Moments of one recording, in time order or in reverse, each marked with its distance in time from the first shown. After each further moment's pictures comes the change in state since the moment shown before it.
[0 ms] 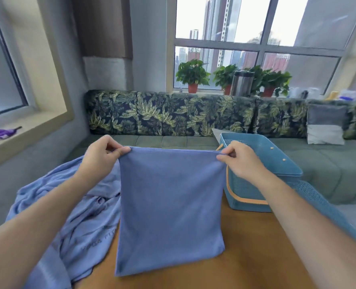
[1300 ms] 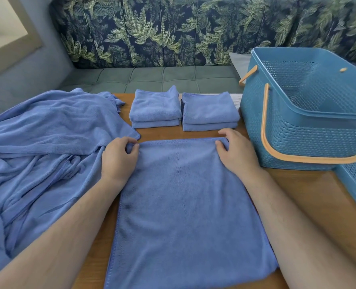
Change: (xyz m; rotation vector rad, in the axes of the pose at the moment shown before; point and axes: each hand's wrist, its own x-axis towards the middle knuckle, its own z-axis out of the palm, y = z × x) left_hand -0.047 -0.157 0.181 0.272 -0.081 -0.126; right_hand 0.004 0.163 0.187 -0.217 0.001 -0.039
